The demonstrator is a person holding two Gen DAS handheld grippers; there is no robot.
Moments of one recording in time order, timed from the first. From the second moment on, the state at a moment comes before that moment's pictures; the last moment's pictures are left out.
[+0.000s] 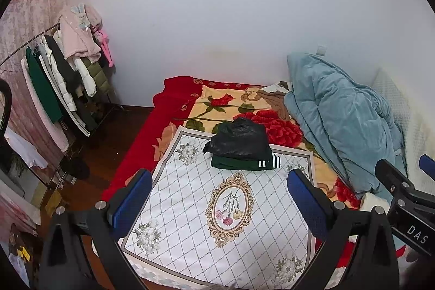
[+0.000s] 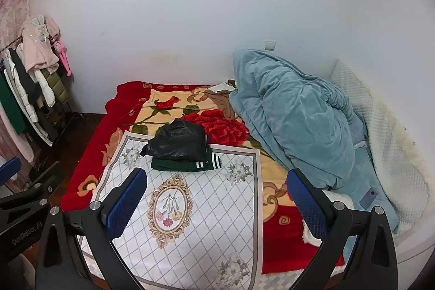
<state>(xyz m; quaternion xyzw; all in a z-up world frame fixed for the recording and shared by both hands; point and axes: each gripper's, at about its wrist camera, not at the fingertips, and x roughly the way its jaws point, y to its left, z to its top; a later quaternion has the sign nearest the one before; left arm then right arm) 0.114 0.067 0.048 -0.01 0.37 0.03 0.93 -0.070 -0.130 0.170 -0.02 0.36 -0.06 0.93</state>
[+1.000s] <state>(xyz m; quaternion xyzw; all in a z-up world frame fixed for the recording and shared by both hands) 0.130 0.062 0.050 0.00 0.37 0.02 0.93 -0.068 -0.134 0.167 -0.02 0.37 -0.06 0.93</state>
